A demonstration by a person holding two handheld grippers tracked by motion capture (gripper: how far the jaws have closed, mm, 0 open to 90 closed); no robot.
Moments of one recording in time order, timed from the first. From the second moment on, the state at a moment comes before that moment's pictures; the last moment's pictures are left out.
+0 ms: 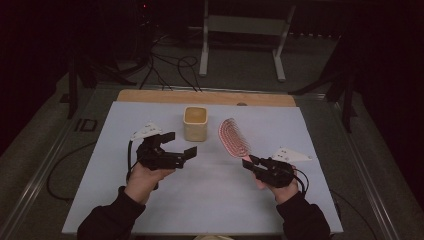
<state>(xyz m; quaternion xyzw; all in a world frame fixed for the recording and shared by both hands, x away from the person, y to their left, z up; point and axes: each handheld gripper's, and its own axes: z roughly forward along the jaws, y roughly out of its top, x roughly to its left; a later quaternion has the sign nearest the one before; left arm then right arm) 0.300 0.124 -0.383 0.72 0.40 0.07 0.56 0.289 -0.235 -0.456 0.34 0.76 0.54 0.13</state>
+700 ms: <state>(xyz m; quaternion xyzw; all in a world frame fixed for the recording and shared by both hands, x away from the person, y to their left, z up) 0.331 0.080 -0.379 0.68 0.46 -0.02 0.57 0.290 -0.233 -0.458 0.34 0.76 0.53 0.13</state>
